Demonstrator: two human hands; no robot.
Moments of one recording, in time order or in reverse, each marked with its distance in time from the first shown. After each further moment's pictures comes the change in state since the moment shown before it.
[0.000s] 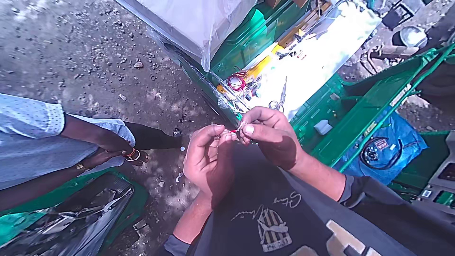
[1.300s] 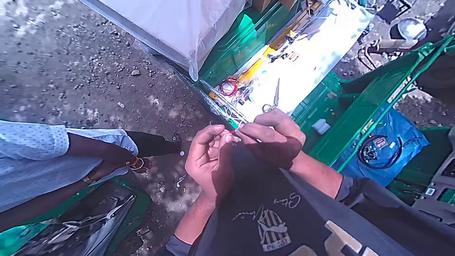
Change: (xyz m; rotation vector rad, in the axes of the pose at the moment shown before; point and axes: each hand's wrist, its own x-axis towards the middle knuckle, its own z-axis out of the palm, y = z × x) left_hand 0.006 -0.010 0.052 -0.128 -0.036 -0.102; right_hand 0.003 -0.016 -0.052 -1.282 0.189 -0.960
